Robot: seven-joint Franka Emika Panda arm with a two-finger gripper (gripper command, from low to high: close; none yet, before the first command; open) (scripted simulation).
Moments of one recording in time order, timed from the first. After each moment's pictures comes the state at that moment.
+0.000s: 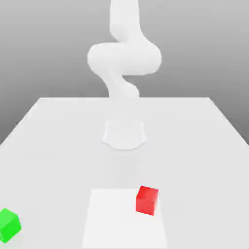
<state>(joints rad) -0.01 -0.72 0.03 -2.35 0.00 2.35 0.85</state>
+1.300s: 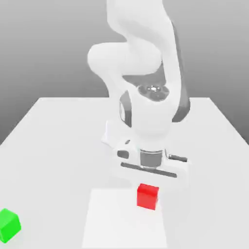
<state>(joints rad) 0.00 0.04 0.16 -2.79 -0.02 2.83 1.30</state>
